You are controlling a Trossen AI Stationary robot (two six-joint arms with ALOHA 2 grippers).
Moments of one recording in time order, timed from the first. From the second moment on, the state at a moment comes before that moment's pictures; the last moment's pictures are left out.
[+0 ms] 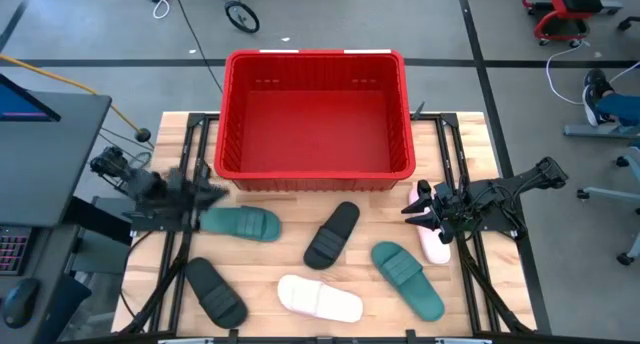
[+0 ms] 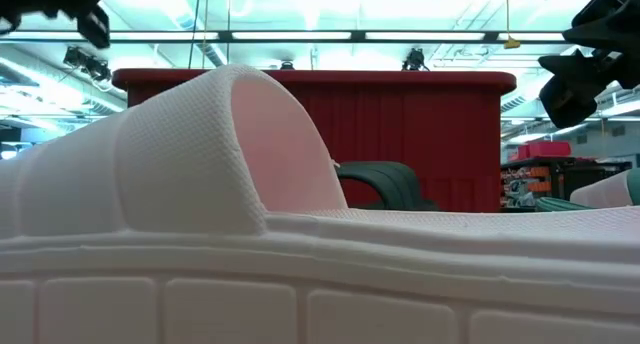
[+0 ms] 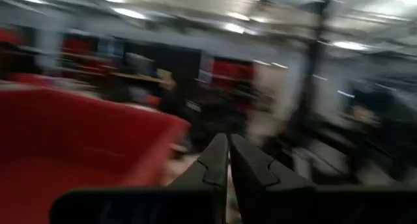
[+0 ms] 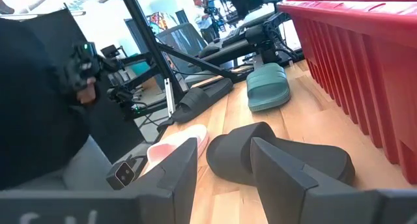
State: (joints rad) left arm -0.57 0.01 0.21 0.14 -0.66 0.01; right arm 0.35 0.05 0.03 -0.01 0.14 0.44
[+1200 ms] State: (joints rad) left arm -0.57 0.73 1.13 0.14 -1.00 0.32; right arm 0.35 0.76 1.09 -0.59 -0.18 0.37
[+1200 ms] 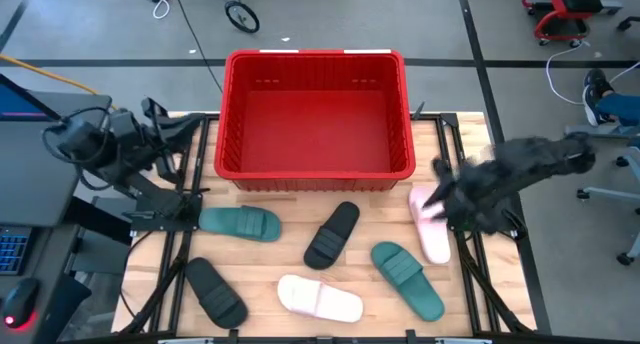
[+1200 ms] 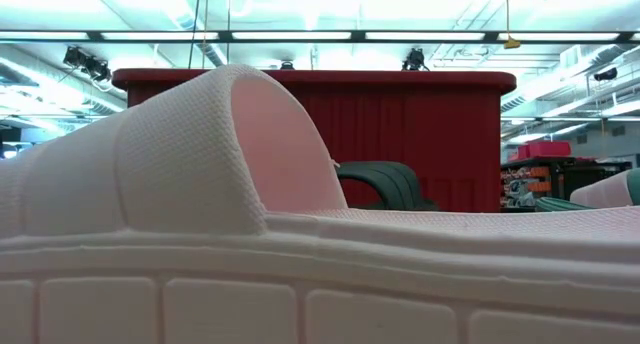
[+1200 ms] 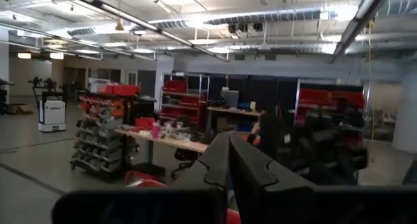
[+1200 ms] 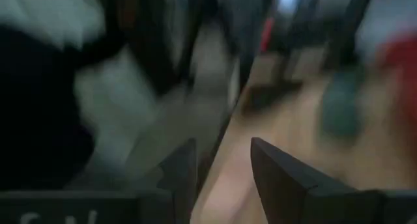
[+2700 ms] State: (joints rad) left arm -0.57 0.78 1.13 -0.16 -1.00 0.19; right arm 0.71 1.55 0.98 -1.17 -0.20 0.99
